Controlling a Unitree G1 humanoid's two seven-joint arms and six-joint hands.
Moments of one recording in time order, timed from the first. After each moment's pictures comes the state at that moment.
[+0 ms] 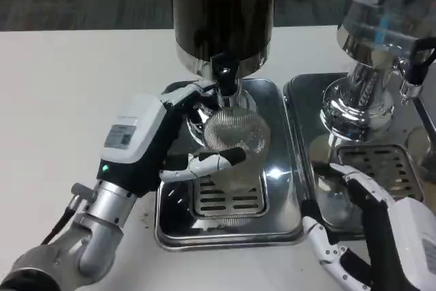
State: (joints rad) left arm -0.54 0.38 -0.48 1.11 0.76 -0.84 0.85; right arm 0.63 -0.09 0.28 -0.47 -0.82 -0.05 -0.29
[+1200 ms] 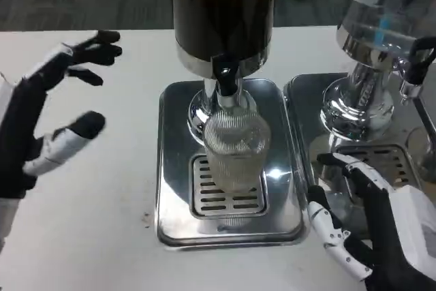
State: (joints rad) left arm -0.22 0.65 -0.17 0.72 0.09 -1.18 0.30; right arm 0.52 -0.12 0.24 -0.37 -0.74 -0.05 -0.30
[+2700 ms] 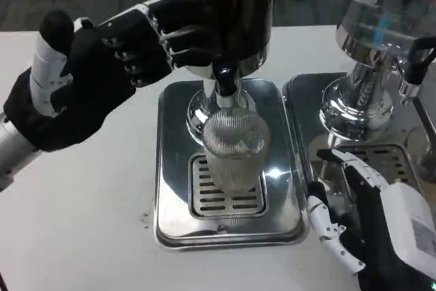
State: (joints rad) left arm -0.36 0.50 0.15 0.29 -0.69 -0.12 -1.09; right arm 0.46 -0.10 0.25 -0.30 -0.79 -0.03 -0.32
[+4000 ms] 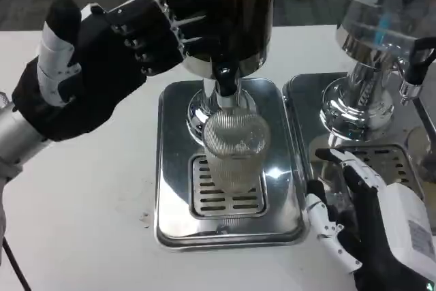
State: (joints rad) left arm -0.40 0.43 0.22 0.26 -0.62 -0.07 -1.13; right arm 0.45 -0.09 0.26 -0.27 -0.78 -0.03 -0.34
